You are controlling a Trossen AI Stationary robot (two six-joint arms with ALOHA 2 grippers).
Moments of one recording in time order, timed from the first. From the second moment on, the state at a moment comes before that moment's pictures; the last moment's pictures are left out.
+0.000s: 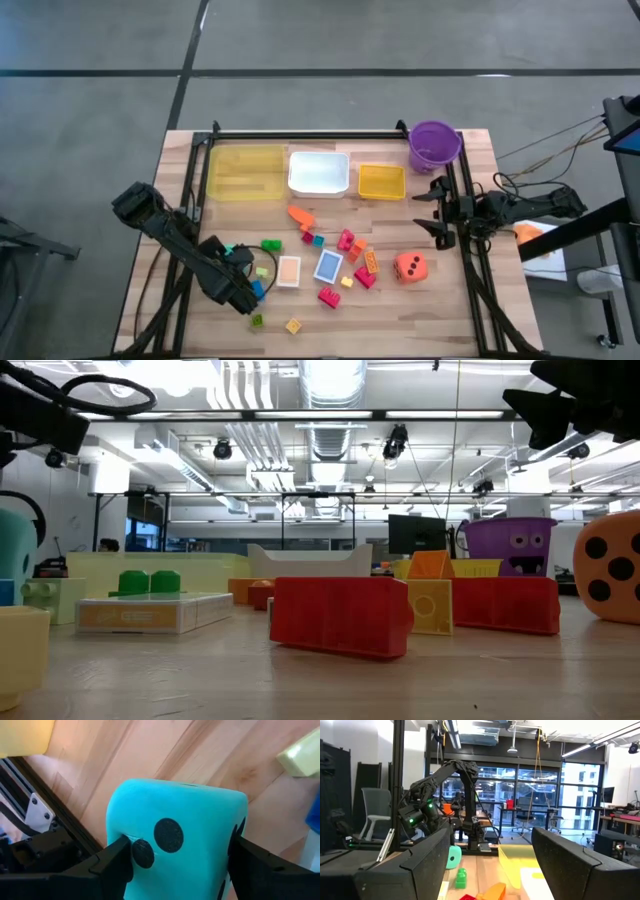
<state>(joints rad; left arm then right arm) -0.71 1.71 1.07 -1.32 -0.16 -1.39 0.19 0.12 0.01 0.40 0.18 -0.08</state>
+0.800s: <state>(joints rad) -0.47 1.49 1.26 -1.53 -0.42 -1.25 0.19 0.12 0.01 0.40 0.18 -0.08</state>
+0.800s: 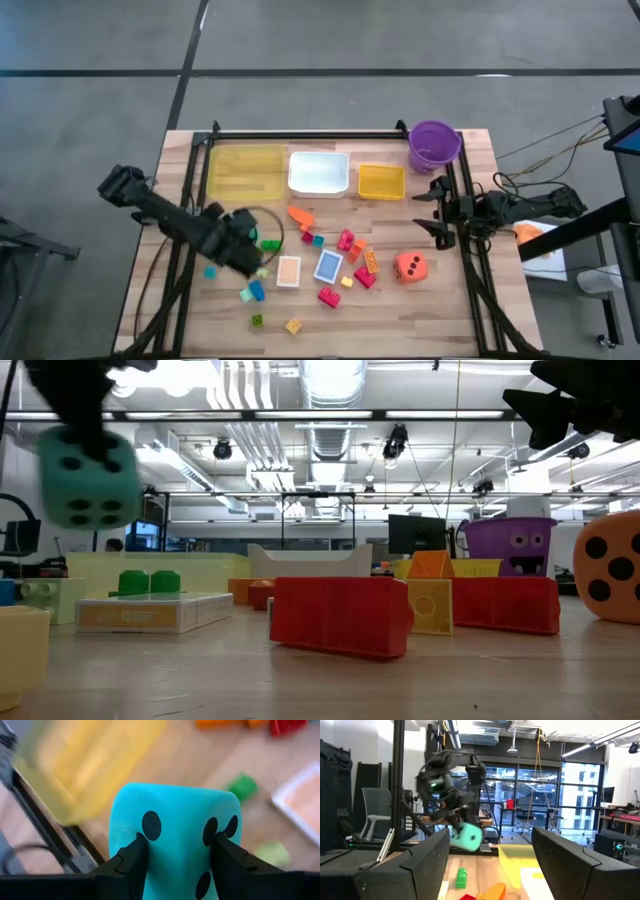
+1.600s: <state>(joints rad) 0.16 1.50 1.42 -1.26 -0.61 -0.29 0.19 0.12 0.01 0.40 0.18 -0.08</state>
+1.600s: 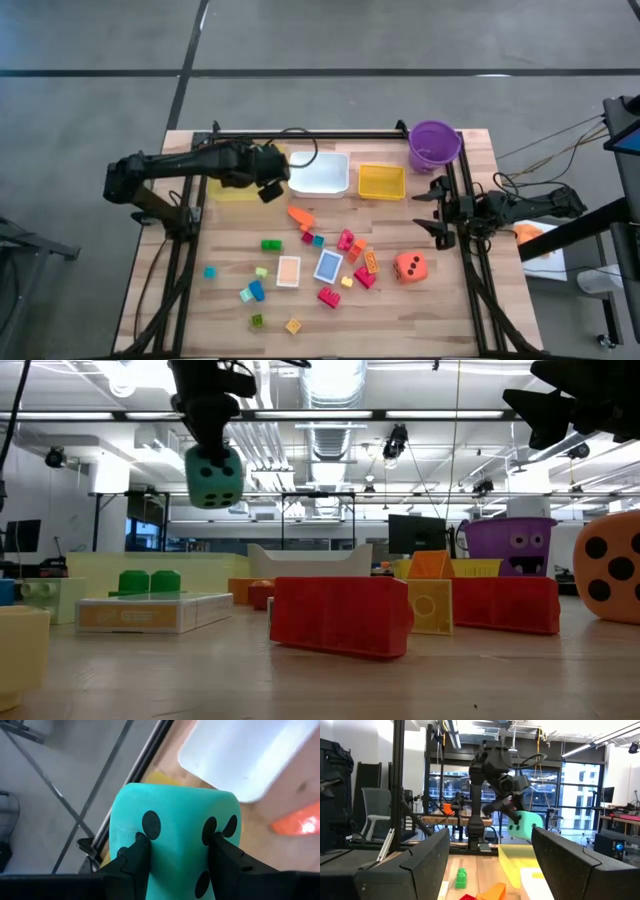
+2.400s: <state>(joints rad) 0.34 1.51 1.07 -0.83 -0.58 0.10 0.19 0.12 0.01 0.40 0.18 -0.08</state>
